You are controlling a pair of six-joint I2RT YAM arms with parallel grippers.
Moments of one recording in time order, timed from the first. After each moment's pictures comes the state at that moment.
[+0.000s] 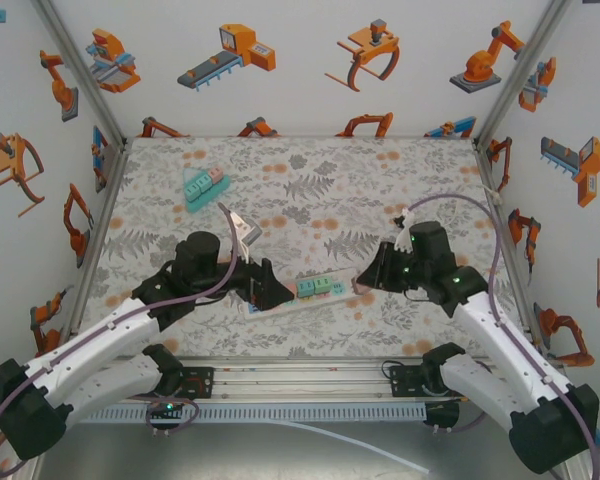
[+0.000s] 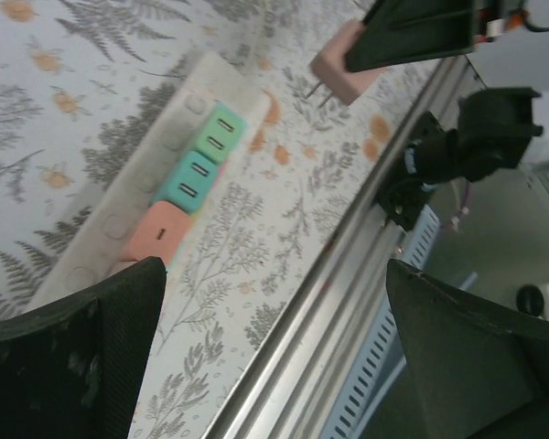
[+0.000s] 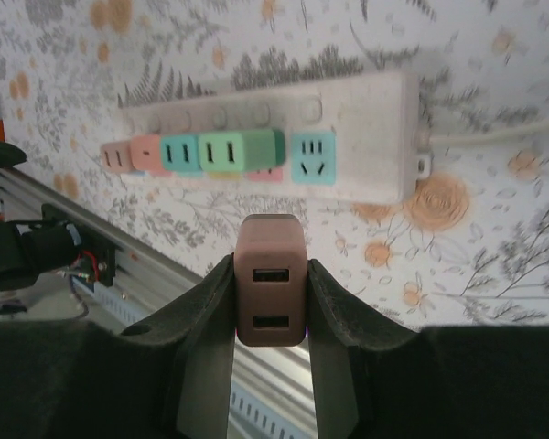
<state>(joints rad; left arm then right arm) -0.79 0.90 0.62 -0.14 0.44 -0.40 0.40 0.87 0.64 -0.56 -0.40 0.57</state>
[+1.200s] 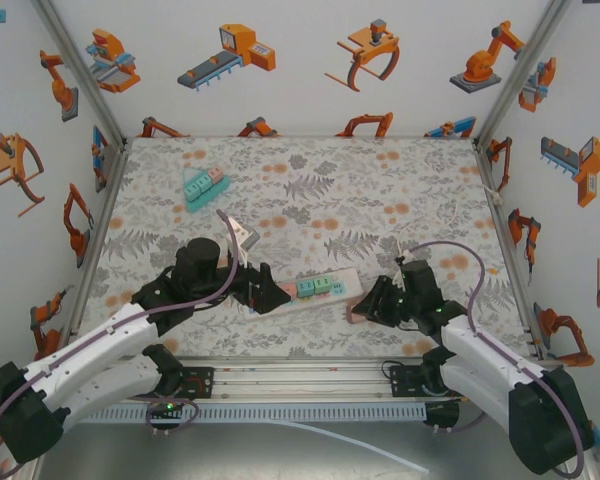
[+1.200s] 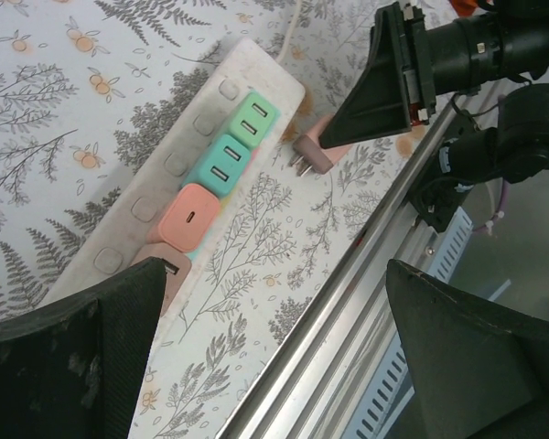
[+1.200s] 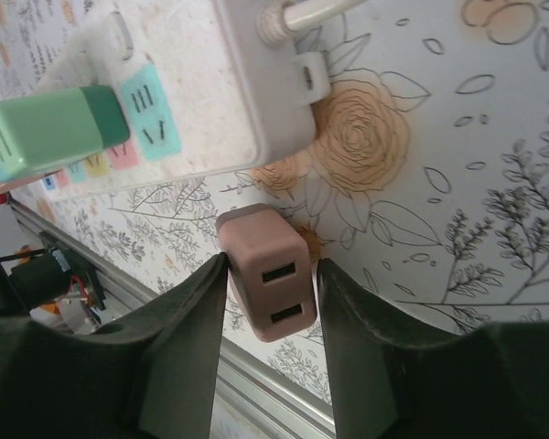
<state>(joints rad) -0.80 0.86 0.58 -0.16 0.32 -0.39 0.40 0.86 0.23 -0.21 -0.39 0.80</state>
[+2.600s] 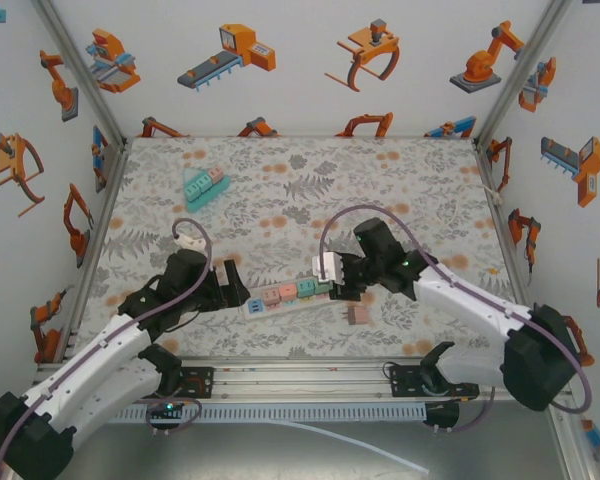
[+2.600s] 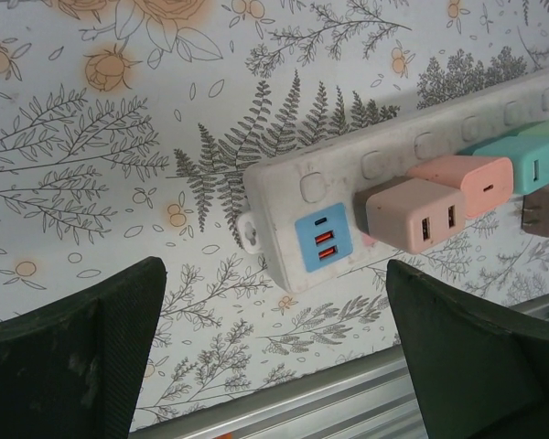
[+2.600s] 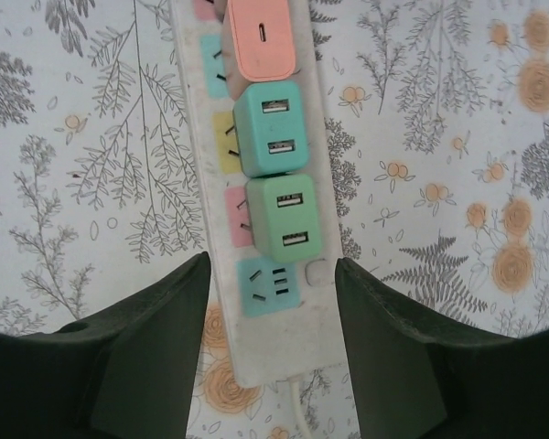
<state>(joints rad) -0.61 0.76 0.49 -0.53 -0.03 -0.63 0.69 1.24 0.76 -0.40 -0.55 -0.92</state>
